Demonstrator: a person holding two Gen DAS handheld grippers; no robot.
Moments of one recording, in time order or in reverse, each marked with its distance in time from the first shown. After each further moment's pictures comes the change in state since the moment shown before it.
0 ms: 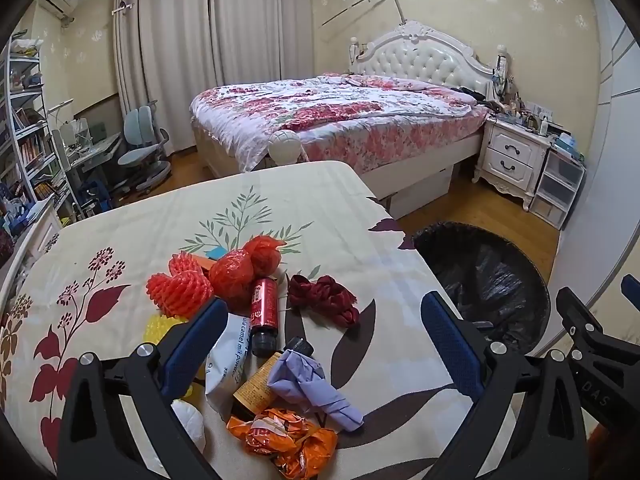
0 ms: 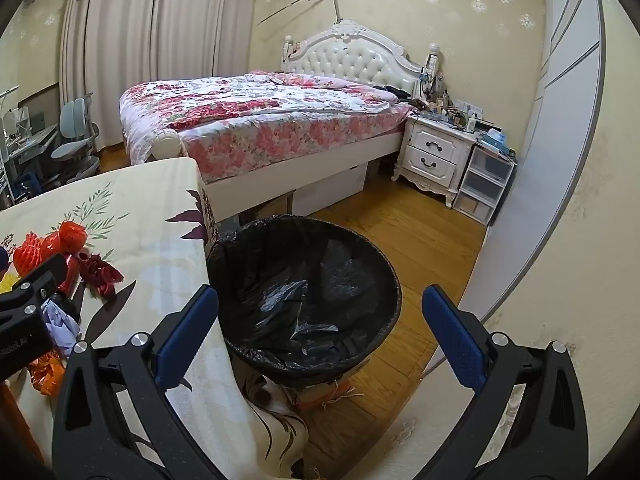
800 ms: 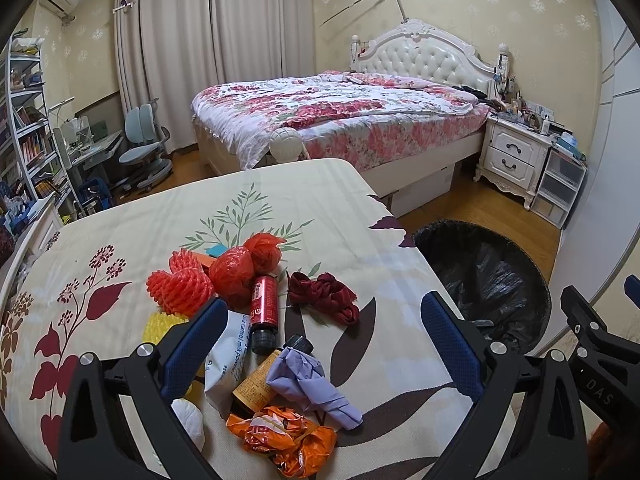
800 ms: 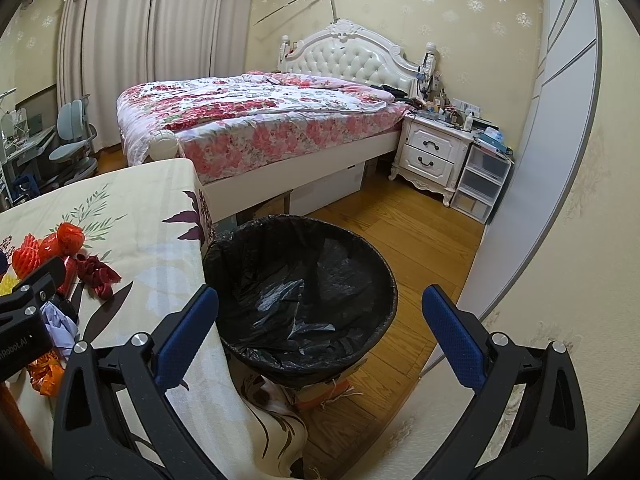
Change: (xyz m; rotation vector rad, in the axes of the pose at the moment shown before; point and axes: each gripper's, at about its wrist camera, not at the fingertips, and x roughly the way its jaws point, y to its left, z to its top) left arm 0.001 0.003 0.000 0.003 0.002 0.001; right arm -0.001 -0.005 0.001 0.003 0.001 -0.004
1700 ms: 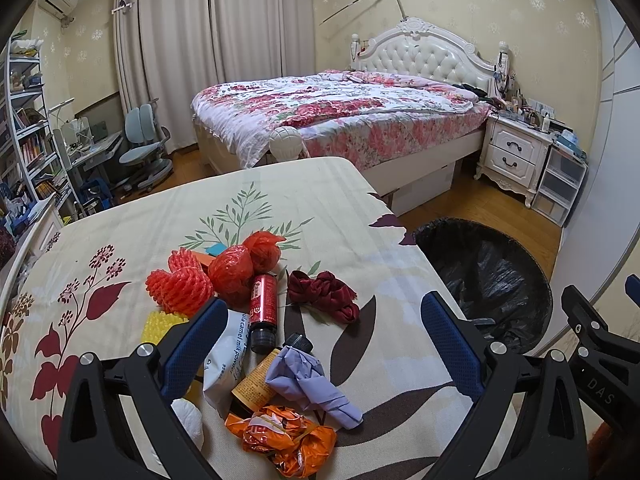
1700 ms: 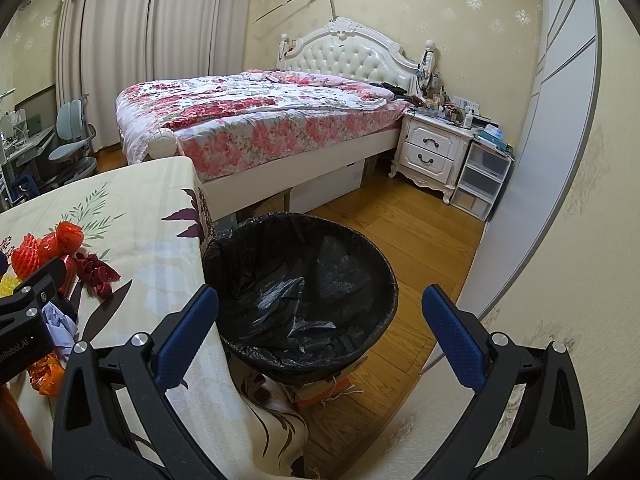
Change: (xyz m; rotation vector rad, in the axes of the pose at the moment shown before) left arm 0.002 0.000 -0.002 0.000 0.002 0.003; right arm 0.001 0.000 -0.001 0.001 0.001 0.001
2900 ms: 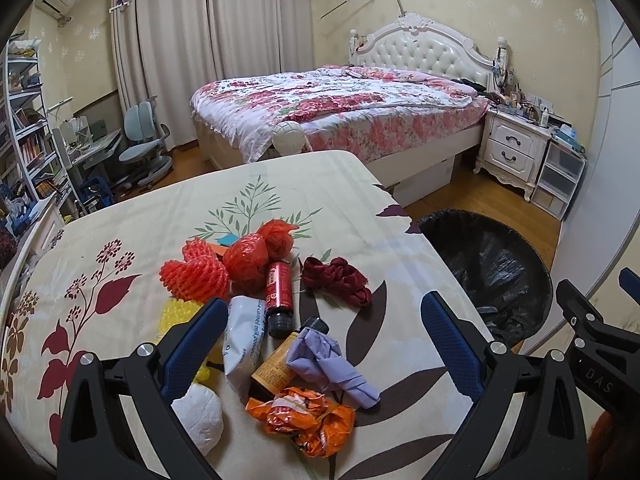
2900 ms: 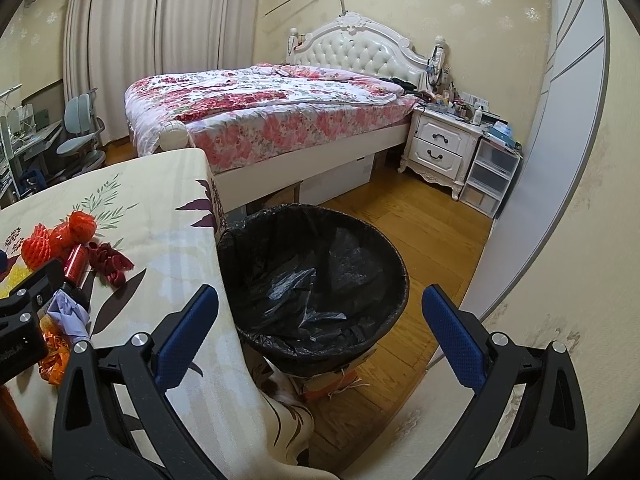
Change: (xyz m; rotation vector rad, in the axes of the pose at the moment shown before) left arm -0.009 0.013 -0.013 0.012 0.024 0.002; right arm -0.001 0.004 -0.015 -0.014 0.015 0.032
